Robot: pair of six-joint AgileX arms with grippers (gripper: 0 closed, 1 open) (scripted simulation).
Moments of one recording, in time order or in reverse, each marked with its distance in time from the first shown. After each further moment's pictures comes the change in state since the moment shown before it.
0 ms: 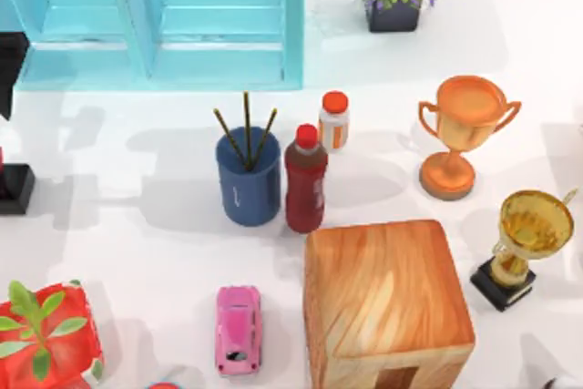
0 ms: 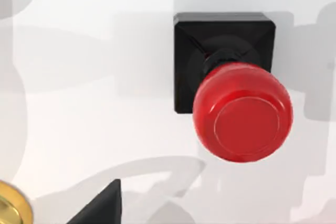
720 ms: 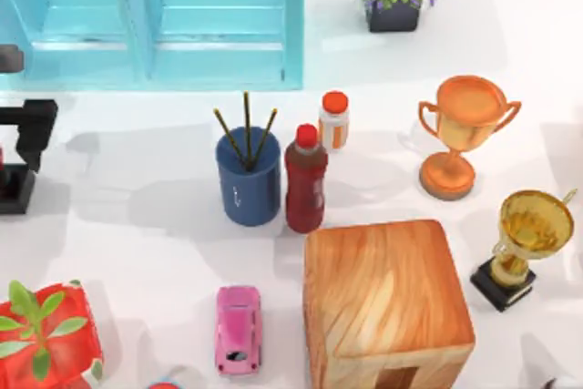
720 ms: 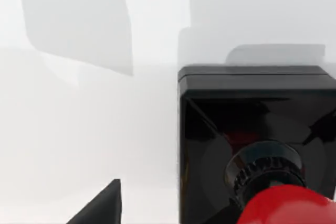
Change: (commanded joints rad) left arm 0.002 0.051 -0.291 0.347 0.000 0.003; right arm 0.000 0.000 0.000 0.000 0.000 0.000
